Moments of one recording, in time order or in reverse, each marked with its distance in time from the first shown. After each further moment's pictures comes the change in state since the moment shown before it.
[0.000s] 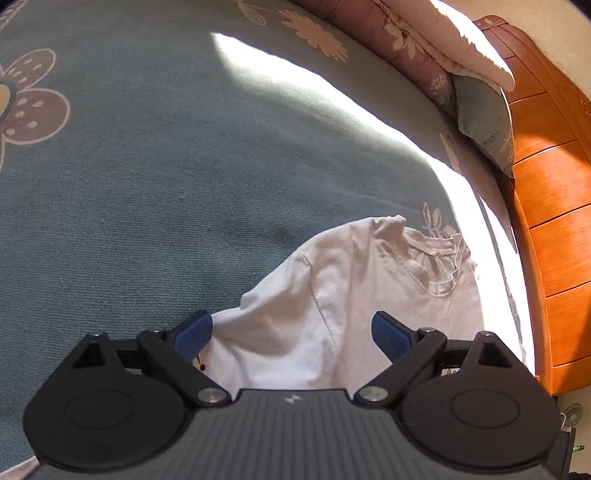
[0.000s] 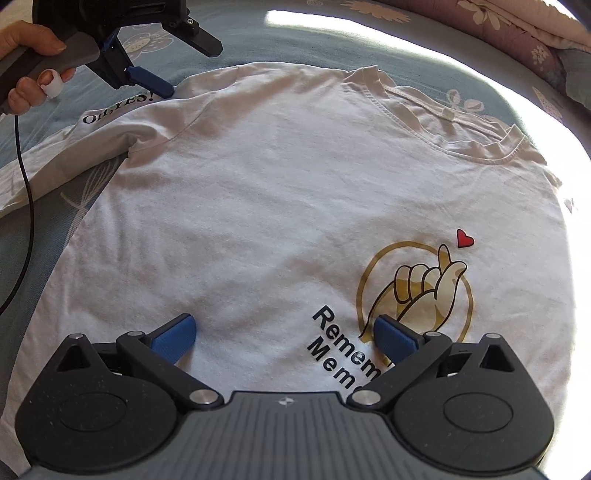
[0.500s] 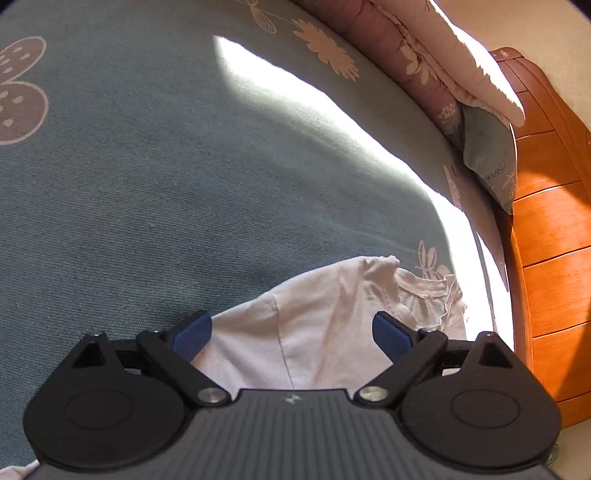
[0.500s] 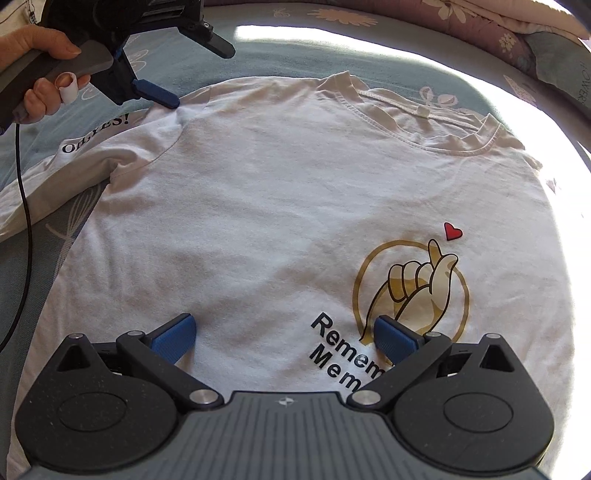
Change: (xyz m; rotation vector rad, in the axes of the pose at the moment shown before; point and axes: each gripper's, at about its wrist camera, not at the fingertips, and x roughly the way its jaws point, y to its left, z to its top) left arm 0.022 -0.006 0.020 -0.129 -0.054 -0.051; right arm 0.000 0.004 0.000 0.087 -0.056 -0.038
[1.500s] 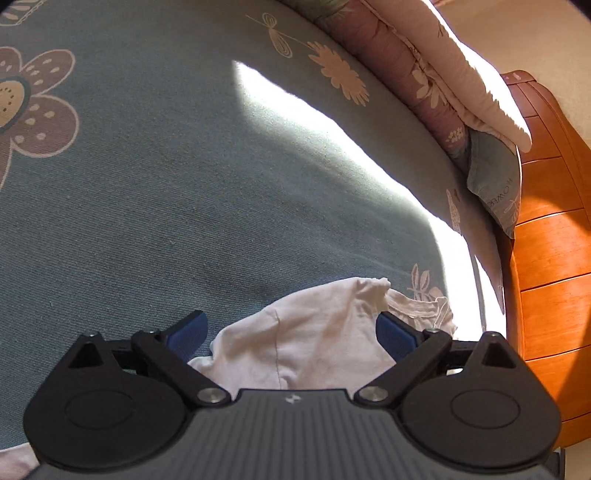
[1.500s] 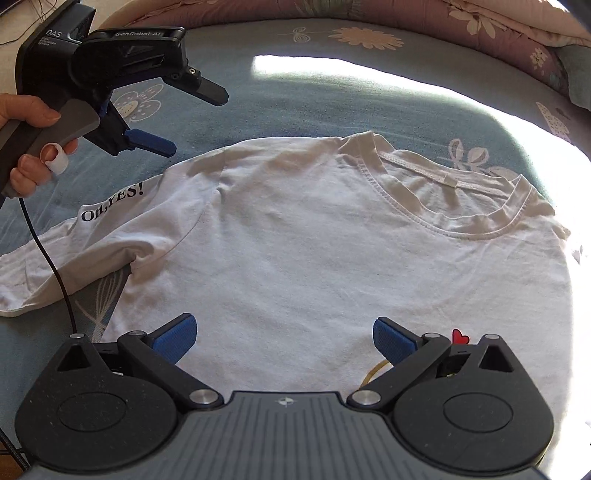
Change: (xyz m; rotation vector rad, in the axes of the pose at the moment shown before) left arm -0.040 0.009 0.009 -0.065 -0.061 -0.010; right arm 0.001 -0.009 0.092 -0.038 -0.013 0.125
